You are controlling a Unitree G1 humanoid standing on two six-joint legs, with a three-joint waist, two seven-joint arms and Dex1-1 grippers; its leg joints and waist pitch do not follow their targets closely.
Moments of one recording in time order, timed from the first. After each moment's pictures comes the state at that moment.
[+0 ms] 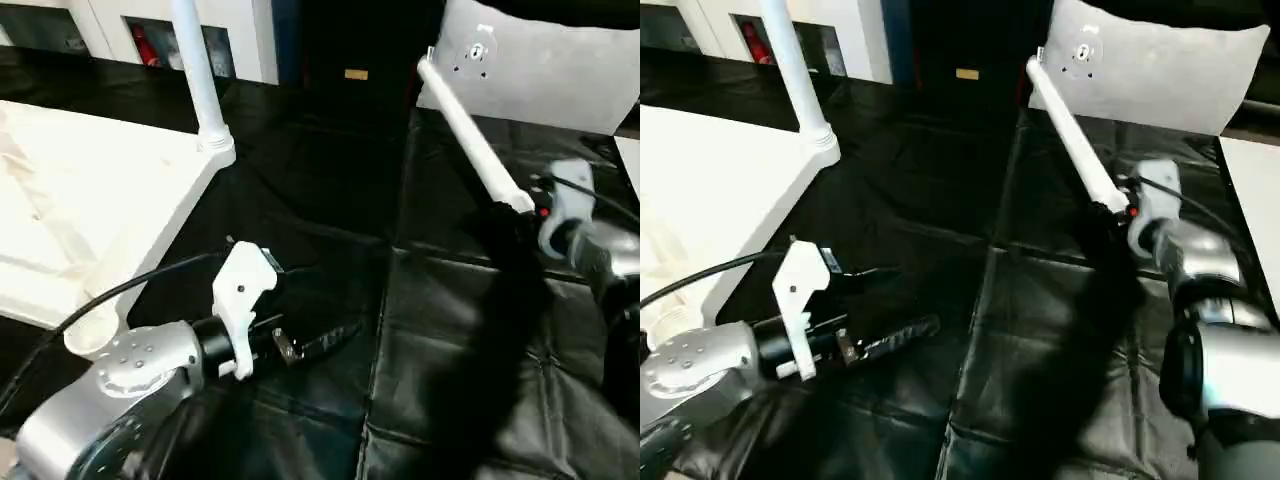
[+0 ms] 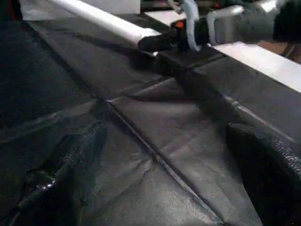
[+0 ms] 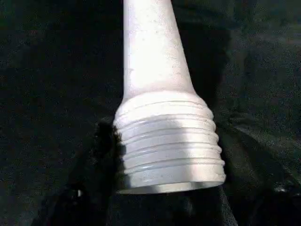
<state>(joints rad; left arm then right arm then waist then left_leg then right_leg) -0.05 0.48 -0.16 -0.67 -0.53 0.71 -0.51 -0.87 -0.54 -0.26 1.26 0.09 0.03 0.58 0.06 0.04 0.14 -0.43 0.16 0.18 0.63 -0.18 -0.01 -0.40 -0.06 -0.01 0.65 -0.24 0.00</state>
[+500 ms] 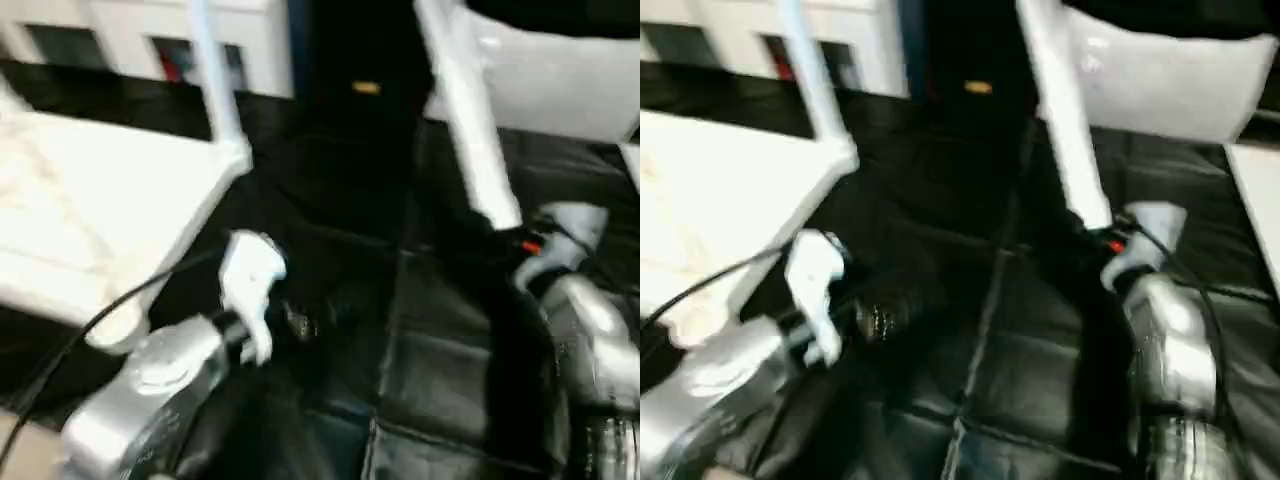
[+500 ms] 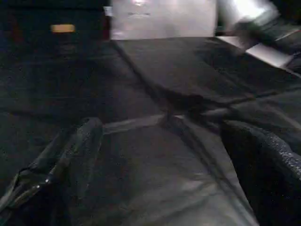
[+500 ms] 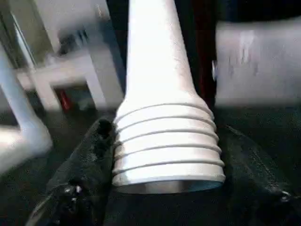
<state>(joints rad) -0.05 0.30 -0.17 -0.52 -0.36 0.57 -0.28 -0.19 -0.22 -0.31 -0.05 0.44 0.15 0.44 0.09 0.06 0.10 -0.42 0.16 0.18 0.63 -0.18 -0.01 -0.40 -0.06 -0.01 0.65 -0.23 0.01</state>
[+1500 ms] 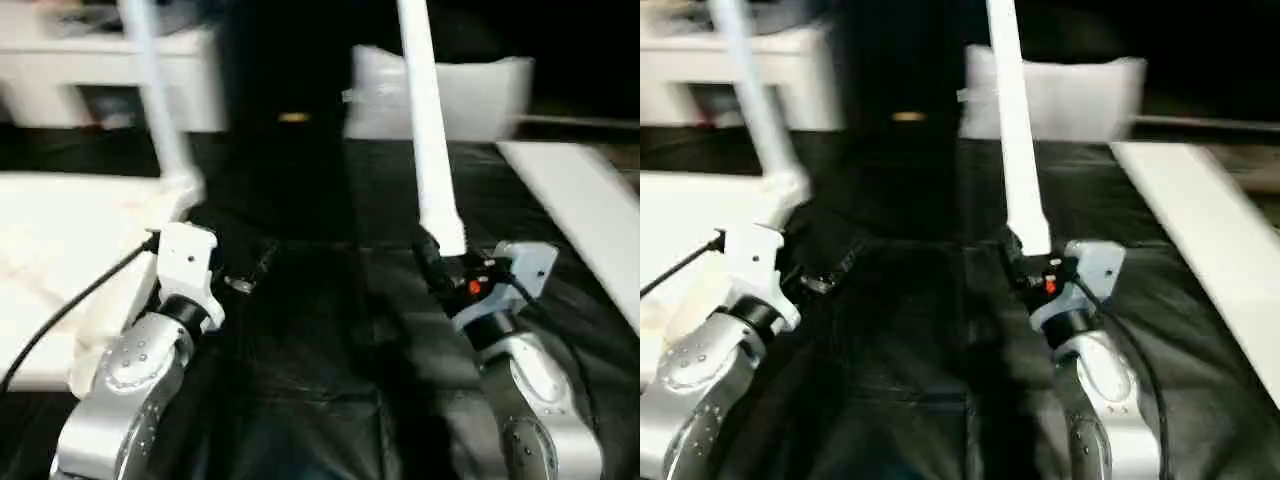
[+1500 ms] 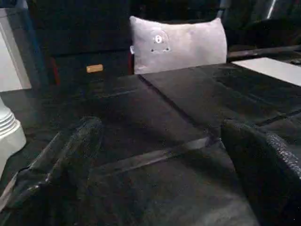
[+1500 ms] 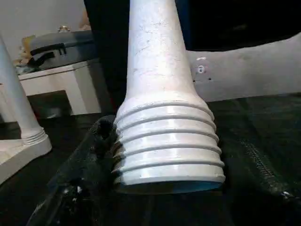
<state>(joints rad) 0.00 0.27 -0.05 -0.43 -0.24 0.43 -0.20 0.04 -0.04 -0.04 -0.34 0.31 0.25 0.22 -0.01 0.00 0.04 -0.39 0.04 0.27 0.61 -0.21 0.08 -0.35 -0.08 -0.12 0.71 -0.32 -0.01</state>
